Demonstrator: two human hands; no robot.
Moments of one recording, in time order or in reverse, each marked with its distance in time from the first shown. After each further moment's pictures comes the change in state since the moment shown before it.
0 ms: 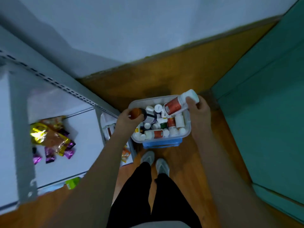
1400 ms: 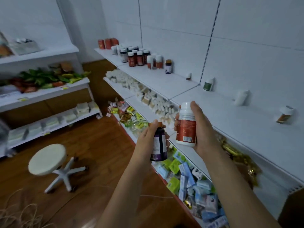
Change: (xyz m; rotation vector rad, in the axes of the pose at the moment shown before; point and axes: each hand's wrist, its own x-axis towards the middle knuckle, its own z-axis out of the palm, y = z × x) left_hand -0.576 -0.270 -0.425 -1.115 0.924 0.258; right_hand -0.702 -0.095 0.358 0.108 -1.578 0.002
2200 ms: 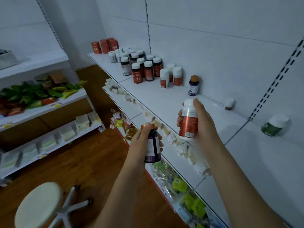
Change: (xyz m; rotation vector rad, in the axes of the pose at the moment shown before) left_hand 0.384 0.108 -0.104 0.057 0.156 -0.075; right_hand 0.427 0.035 0.066 0.054 0.073 0.073
